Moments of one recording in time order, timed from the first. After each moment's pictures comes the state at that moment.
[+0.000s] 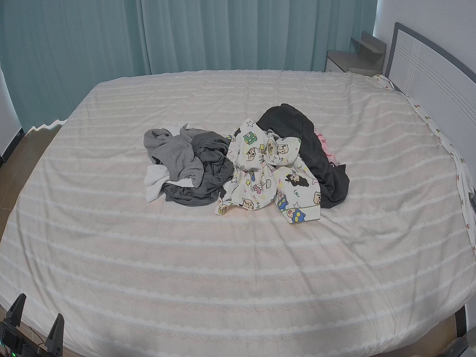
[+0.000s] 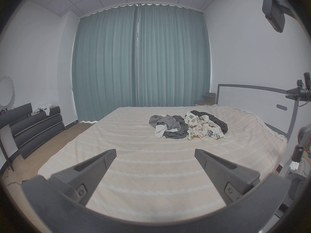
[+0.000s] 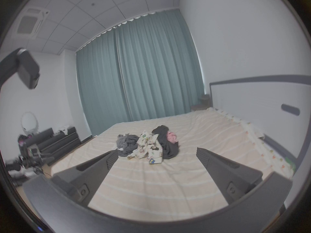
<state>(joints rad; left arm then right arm) 0.00 0.02 -0.02 0.02 0.00 0.01 0.10 0.31 -0.37 0.01 0.11 0.15</state>
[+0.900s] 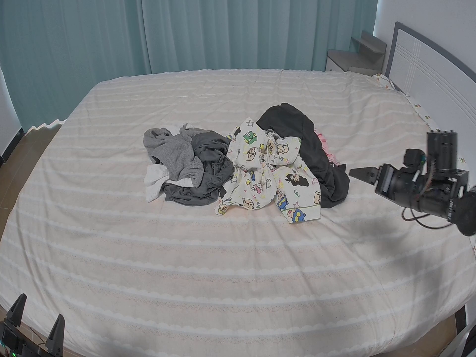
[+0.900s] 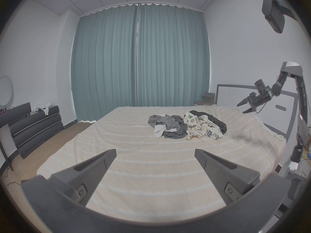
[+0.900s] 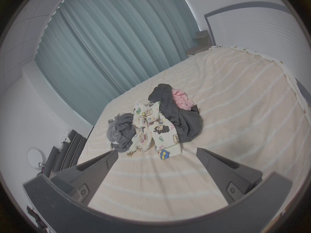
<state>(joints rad) 0.00 0.02 -0.02 0.02 -0.01 0.00 0.27 1.63 -0.78 -0.47 0.06 0.49</state>
